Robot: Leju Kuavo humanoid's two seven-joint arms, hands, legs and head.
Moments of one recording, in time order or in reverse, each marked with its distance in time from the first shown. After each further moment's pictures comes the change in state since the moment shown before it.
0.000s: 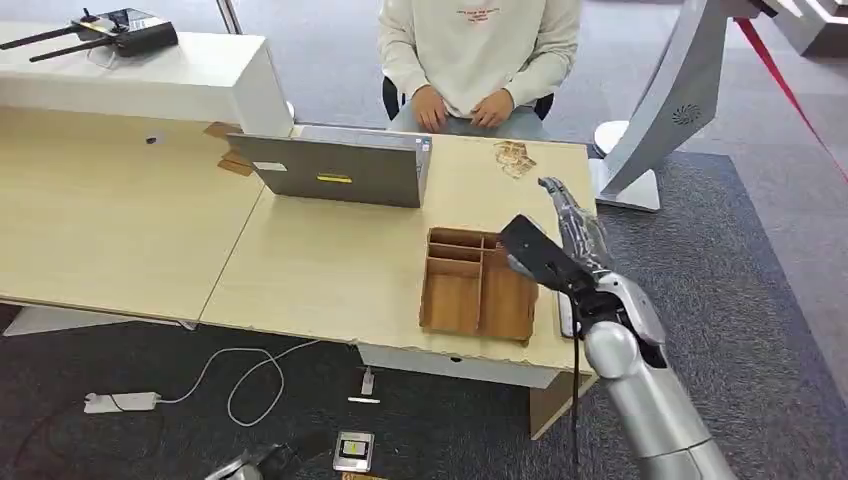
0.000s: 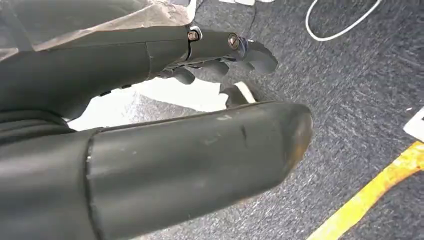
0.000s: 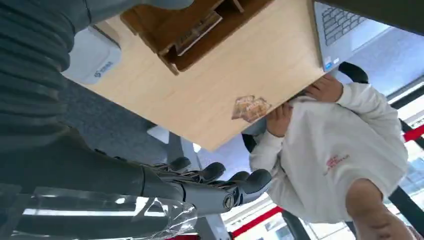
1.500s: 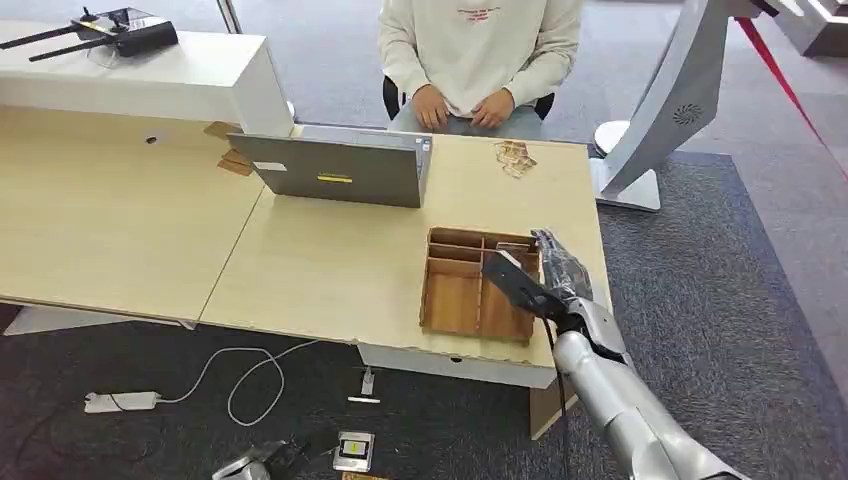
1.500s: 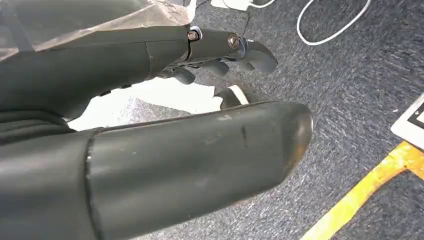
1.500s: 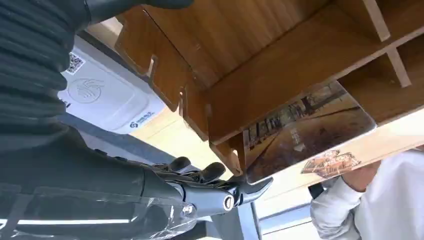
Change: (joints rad) left arm -0.007 -0.019 0.000 0.000 -0.018 0.003 -0.002; right arm -0.153 0.089 0.040 0.713 0.069 -0.266 -0.130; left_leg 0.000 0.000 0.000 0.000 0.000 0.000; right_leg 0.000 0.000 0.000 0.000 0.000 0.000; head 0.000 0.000
